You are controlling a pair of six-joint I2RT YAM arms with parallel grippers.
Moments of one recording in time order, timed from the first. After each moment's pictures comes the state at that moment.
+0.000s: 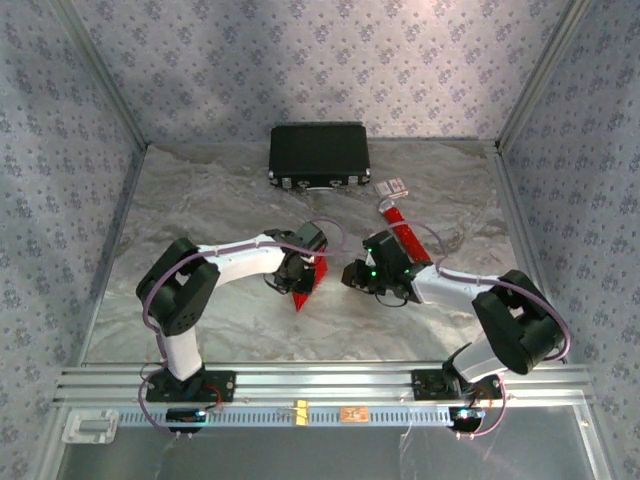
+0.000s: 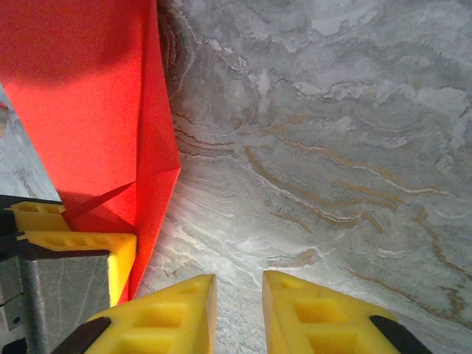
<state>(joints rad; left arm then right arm) -0.81 1.81 1.12 -0.70 0.02 -0.52 0.63 1.46 0.62 -0.02 -0.28 0.84</state>
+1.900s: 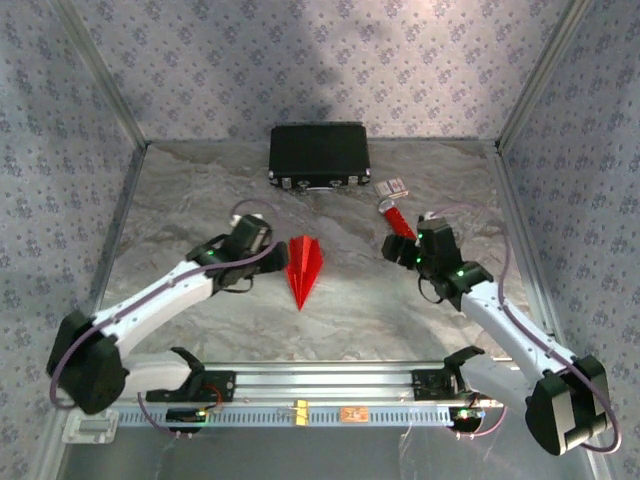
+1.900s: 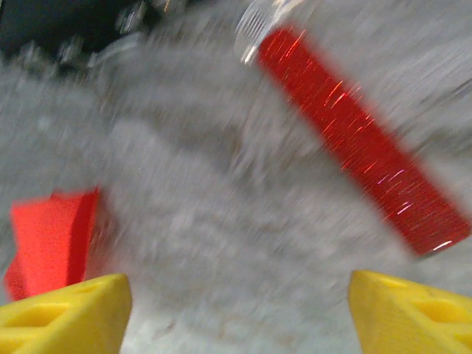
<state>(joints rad) -0.63 1.18 0.82 -0.53 -0.20 -0.67 0.37 1.01 0.68 -0.37 0.09 0.57</state>
